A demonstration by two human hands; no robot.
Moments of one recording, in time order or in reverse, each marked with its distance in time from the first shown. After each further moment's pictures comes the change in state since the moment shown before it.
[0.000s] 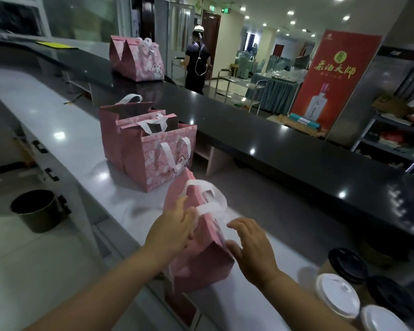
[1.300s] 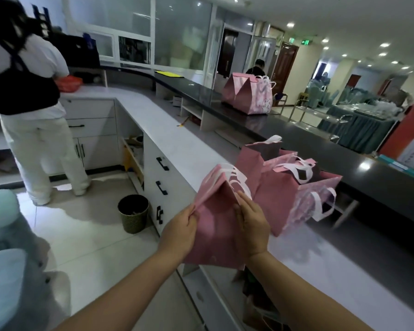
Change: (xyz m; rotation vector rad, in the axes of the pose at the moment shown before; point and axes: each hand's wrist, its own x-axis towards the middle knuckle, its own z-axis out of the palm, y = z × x) left_hand 0.016 -0.233 -0.337 0.027 0.342 -0.191; right_hand 0.226 -0.349 0.211 0.337 0.263 -0.019
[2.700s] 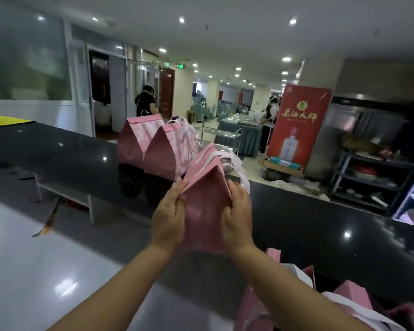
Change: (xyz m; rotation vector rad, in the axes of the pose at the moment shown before) left_hand 0.643 0.110 0.170 -0.552 -0.137 0.629; right_hand 0.491 0.246 0.202 -0.082 0.323 0.424
